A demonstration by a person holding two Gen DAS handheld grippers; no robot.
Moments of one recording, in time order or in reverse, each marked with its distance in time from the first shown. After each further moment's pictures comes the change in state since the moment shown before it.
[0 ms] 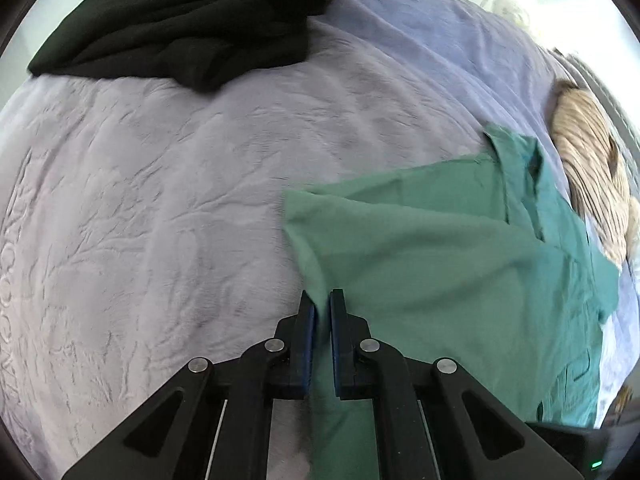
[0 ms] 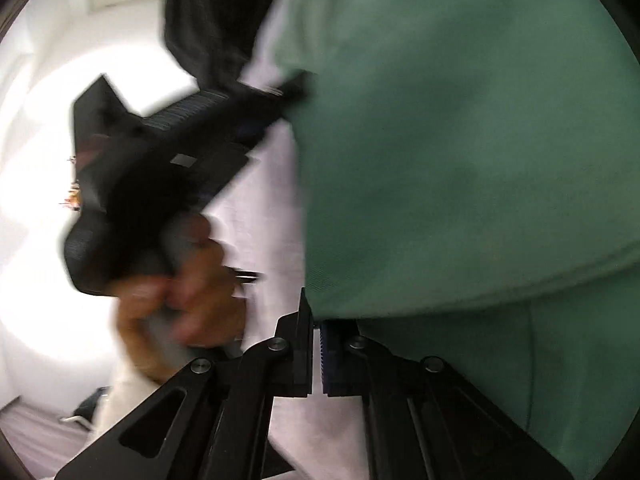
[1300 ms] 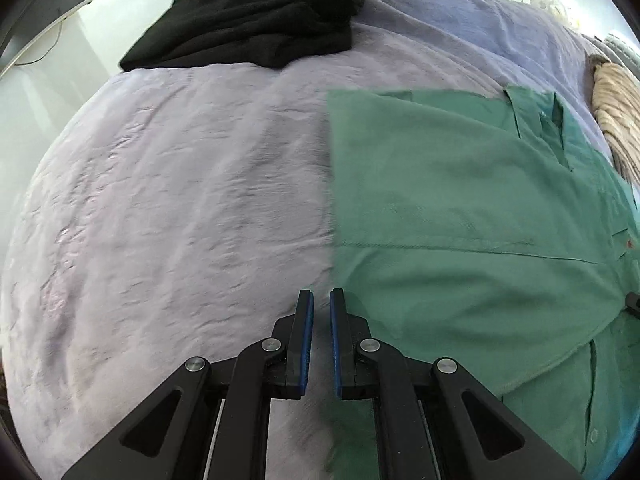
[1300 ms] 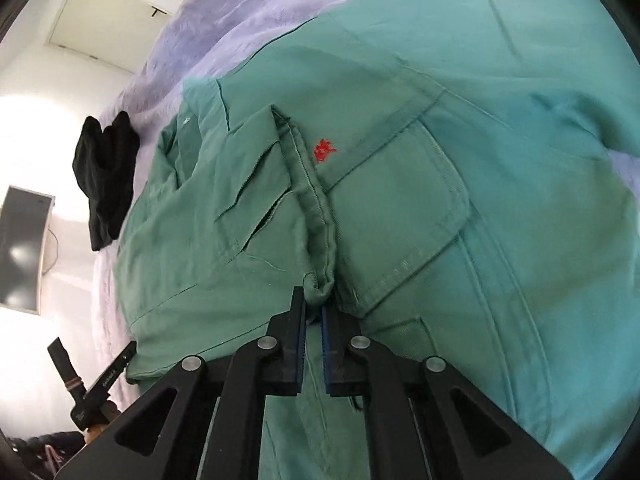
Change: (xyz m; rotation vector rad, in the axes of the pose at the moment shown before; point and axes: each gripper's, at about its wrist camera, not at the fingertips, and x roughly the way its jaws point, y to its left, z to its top) left arm -0.052 -0.027 -0.097 -0.021 -0.083 0.305; right arm -0.313 -0.112 0.046 -0.034 -0.378 -0.461
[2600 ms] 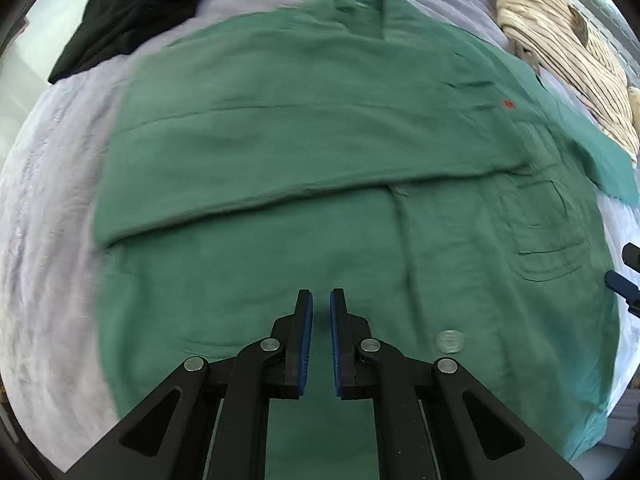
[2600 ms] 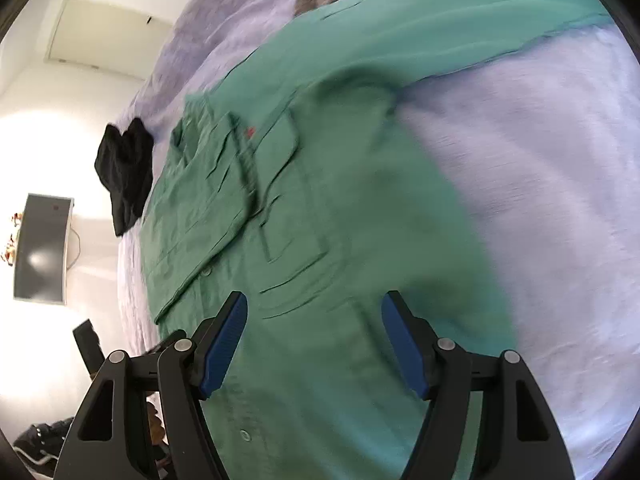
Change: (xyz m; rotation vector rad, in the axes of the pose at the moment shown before) left arm -0.054 -0.184 -0.088 0.163 0.189 -0.111; right arm -0.113 -0.085 -0.049 0.066 0.046 0.065
